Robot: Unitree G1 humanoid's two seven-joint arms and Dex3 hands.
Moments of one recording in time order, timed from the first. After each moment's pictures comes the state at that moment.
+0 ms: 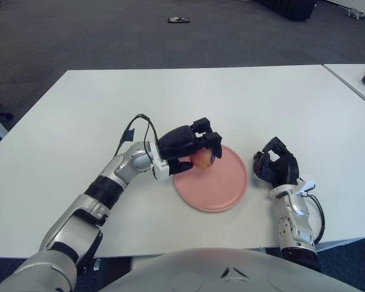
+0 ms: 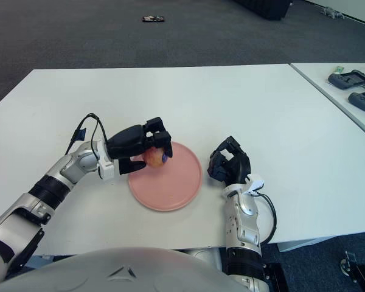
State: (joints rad) left arm -0.39 0.38 -0.47 0.33 0.50 -0.94 -0.21; right arm 0.14 0.06 -0.19 0.11 0.27 -0.18 0.12
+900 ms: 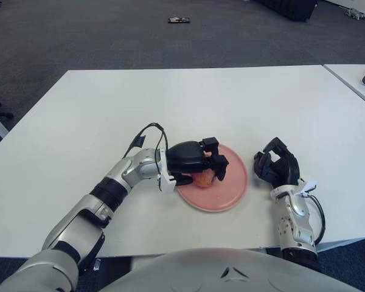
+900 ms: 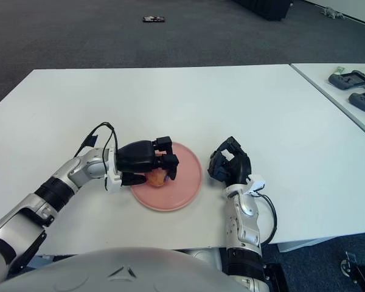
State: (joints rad) left arm -0.41 0.35 -0.54 0.40 0.62 -1.00 -0.23; right arm 0.15 0.06 -0.19 0.10 0.28 -0.17 0.13
